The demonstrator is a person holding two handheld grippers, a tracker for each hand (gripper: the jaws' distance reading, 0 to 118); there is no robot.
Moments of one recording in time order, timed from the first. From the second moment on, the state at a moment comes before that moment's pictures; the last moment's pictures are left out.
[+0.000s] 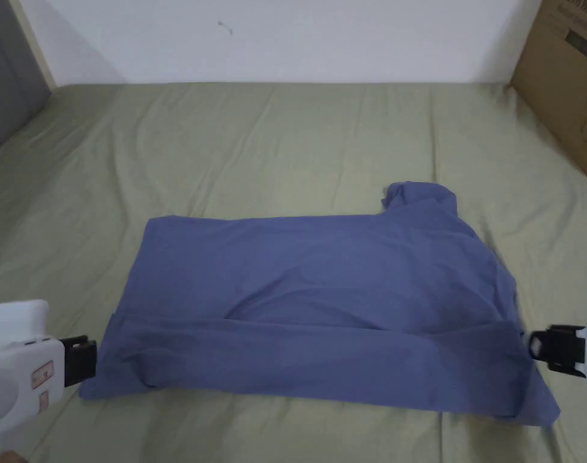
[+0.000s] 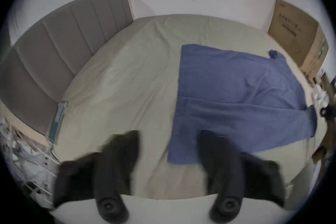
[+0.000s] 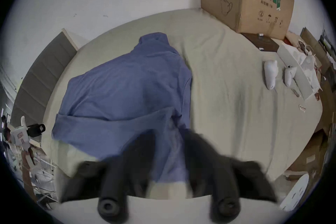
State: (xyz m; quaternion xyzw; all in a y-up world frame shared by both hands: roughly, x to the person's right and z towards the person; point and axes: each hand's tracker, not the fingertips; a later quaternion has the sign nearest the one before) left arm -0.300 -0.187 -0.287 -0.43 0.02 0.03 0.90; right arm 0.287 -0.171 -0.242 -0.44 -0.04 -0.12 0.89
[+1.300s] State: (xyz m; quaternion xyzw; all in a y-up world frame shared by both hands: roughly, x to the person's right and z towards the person) left arm -0.290 -0.212 -0.307 -0.48 -0.01 0.03 0.88; right arm 0.280 -0.239 -0.239 -0.50 -0.07 -0.18 0.85
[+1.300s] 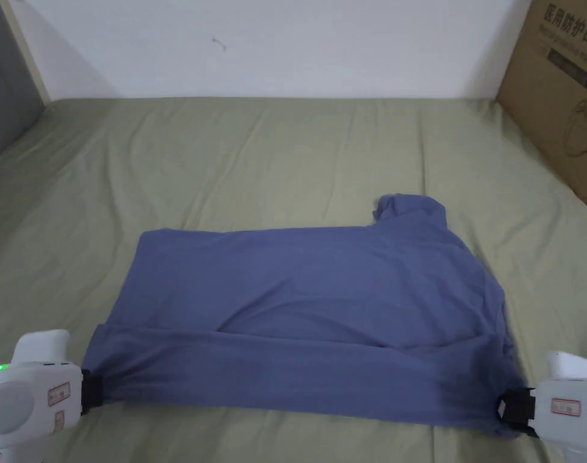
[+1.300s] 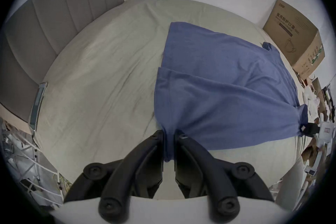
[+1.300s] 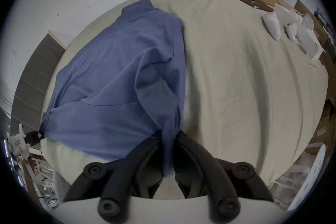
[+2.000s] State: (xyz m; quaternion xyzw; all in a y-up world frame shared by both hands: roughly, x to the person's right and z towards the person) left arm -0.299 -0.234 -0.224 -0.51 0.00 -0.06 0.86; right arm 0.283 -0.228 -0.148 -0.55 -0.07 -0.13 0.82
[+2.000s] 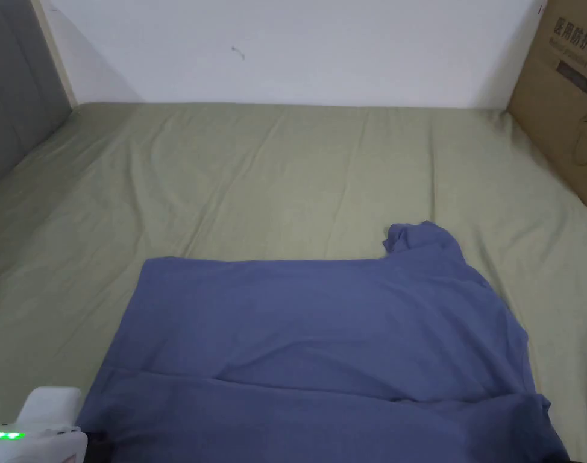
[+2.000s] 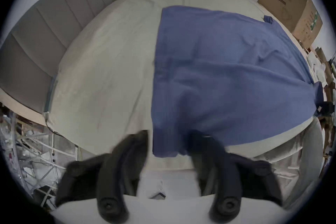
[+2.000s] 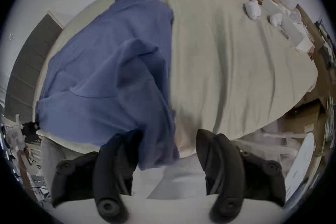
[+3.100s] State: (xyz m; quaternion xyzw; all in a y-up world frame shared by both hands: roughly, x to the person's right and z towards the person) left arm -0.260 -0.212 -0.355 -0.48 -0.02 -0.02 0.88; right arm 0.310 -0.220 -0.493 -0.49 0.00 -0.09 0.87
